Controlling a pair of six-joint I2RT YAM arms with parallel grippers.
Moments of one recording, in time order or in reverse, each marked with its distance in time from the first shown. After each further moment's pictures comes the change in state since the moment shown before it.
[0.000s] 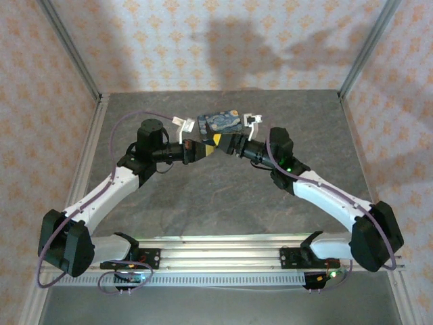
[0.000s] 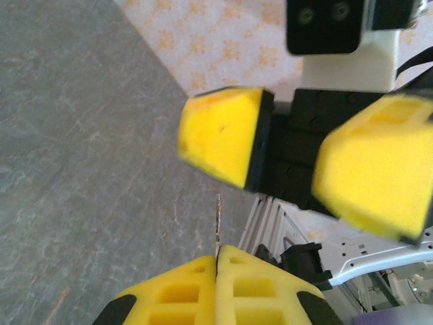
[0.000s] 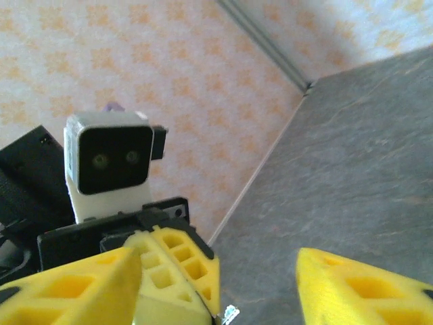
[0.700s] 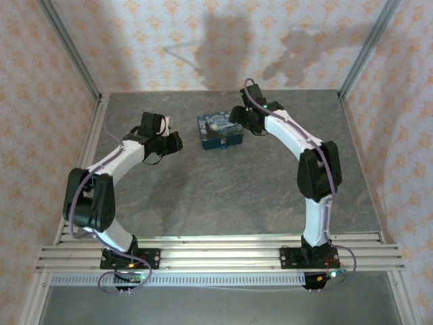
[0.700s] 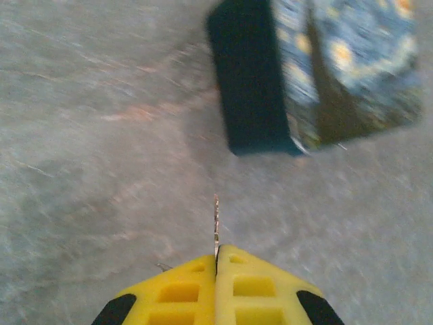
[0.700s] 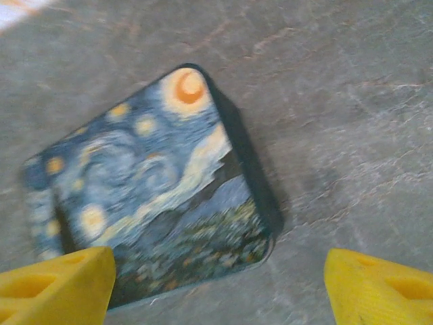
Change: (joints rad) left arm 0.203 0.391 0.213 -0.391 -0.528 0.068; right arm -0.177 0.779 0.939 -1.035 0.499 -0.110
